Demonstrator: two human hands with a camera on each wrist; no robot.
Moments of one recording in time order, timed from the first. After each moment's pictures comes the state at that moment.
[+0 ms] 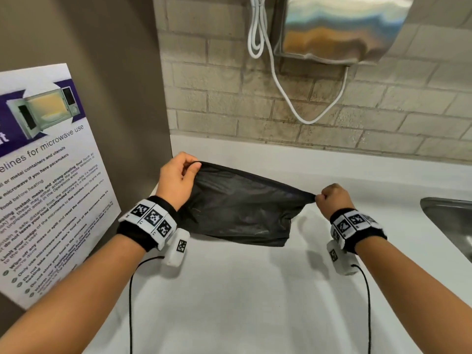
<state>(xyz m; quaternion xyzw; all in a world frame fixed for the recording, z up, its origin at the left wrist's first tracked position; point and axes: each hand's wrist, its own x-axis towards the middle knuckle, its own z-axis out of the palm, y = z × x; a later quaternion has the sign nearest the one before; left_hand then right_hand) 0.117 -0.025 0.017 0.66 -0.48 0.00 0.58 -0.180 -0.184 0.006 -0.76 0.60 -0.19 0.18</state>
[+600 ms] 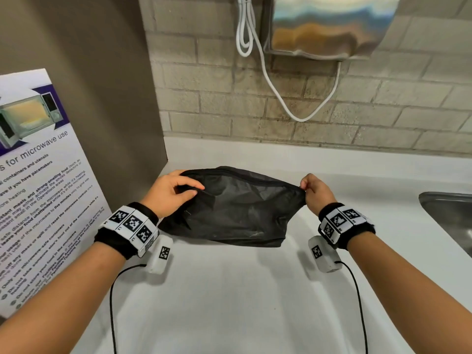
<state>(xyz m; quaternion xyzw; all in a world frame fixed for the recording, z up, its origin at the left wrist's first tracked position) 0.129 -0.015 0.006 0.62 -0.60 -0.16 0.48 -0.161 -0.185 0.001 -0.76 0.48 -0.30 0.33</state>
